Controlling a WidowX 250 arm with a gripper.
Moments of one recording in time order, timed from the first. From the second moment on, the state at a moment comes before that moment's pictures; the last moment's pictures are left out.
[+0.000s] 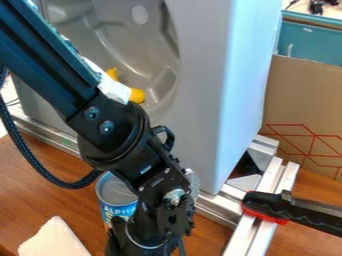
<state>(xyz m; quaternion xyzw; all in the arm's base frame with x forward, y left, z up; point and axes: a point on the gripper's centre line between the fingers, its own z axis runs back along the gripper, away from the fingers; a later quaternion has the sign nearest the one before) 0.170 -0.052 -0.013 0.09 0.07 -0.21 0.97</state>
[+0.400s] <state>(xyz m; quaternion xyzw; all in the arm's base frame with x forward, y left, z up) 0.169 -0.055 -0.013 0.08 0.07 -0.22 0.97</state>
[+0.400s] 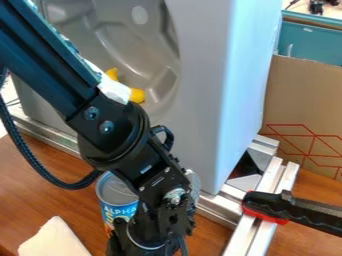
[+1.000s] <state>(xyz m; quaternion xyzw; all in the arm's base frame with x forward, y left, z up) 0.173 -0.025 0.083 0.04 -0.07 -0.15 0.98</state>
